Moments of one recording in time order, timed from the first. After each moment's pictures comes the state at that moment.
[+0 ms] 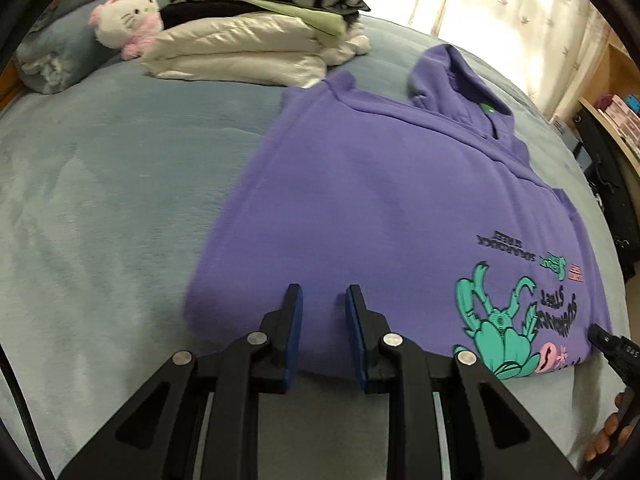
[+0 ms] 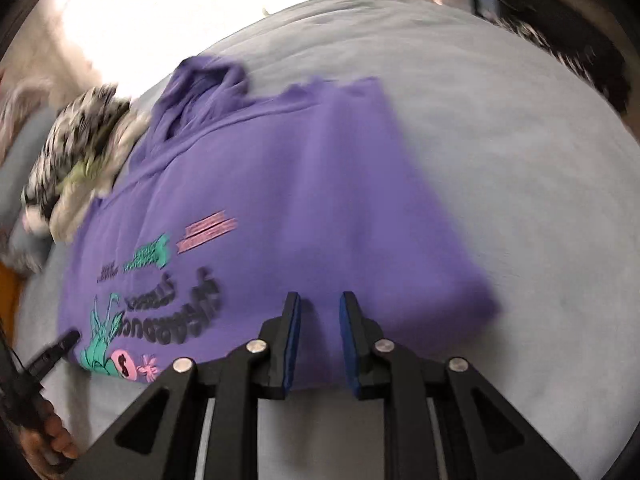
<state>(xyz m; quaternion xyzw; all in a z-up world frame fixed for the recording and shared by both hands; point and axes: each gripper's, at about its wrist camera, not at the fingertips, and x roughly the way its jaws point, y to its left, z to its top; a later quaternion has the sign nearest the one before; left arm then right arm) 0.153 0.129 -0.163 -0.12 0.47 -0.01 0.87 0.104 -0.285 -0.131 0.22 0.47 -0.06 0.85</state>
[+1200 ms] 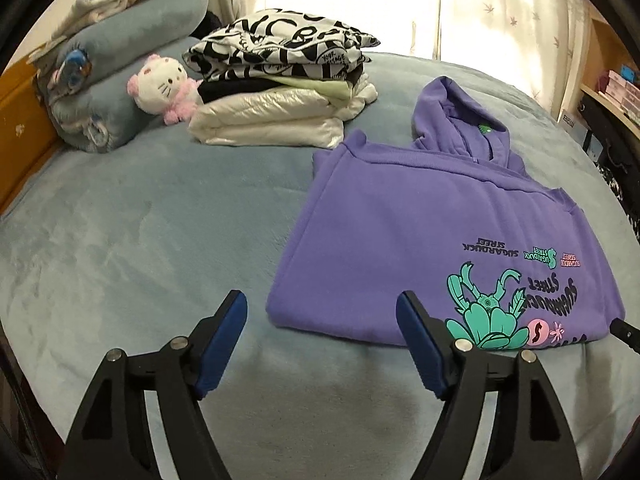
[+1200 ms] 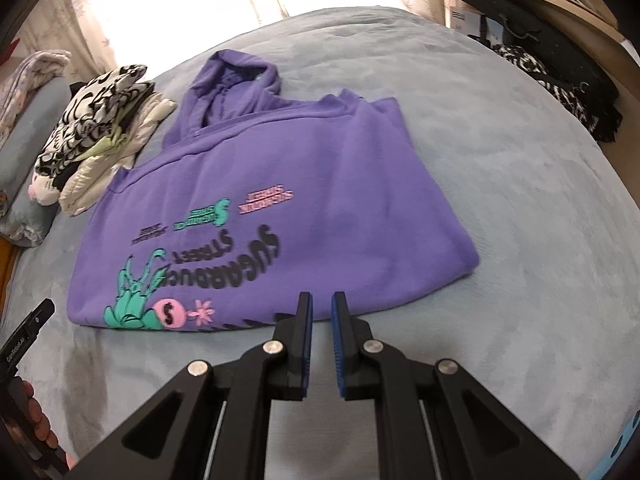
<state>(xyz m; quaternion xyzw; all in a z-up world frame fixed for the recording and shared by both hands) 0.103 0.126 -0.094 -0.03 0.42 0.05 0.91 0.074 -0.209 -0.083 0.13 0.48 -0.06 0.86</state>
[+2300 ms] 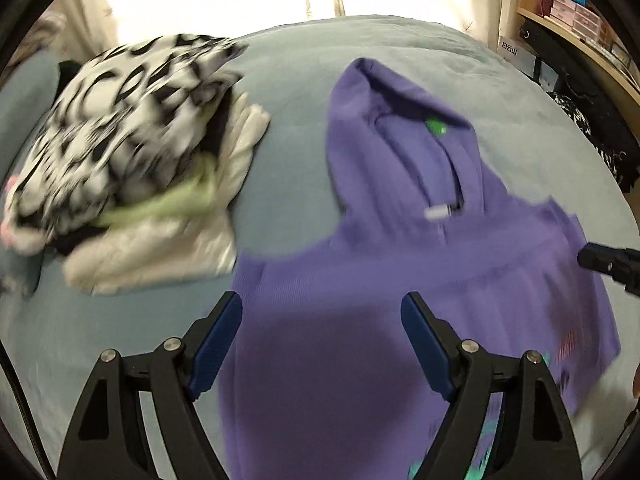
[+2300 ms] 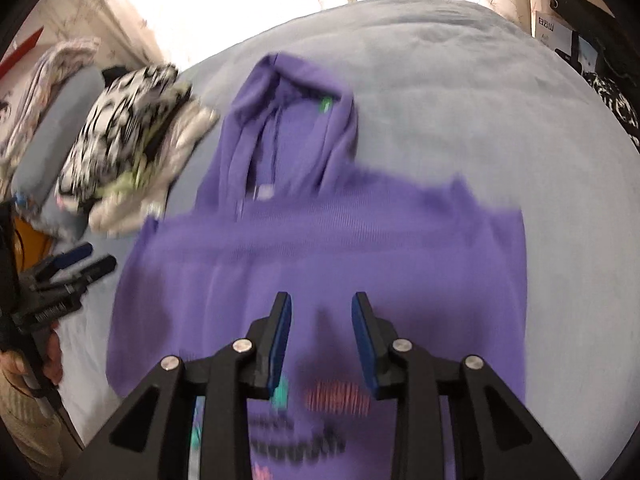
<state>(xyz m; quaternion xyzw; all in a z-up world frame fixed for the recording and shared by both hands) 0.360 0.042 -0.069 0.09 0.49 -0.11 0.86 0.284 -0.238 -0.056 0.14 0.51 0.05 0.85</state>
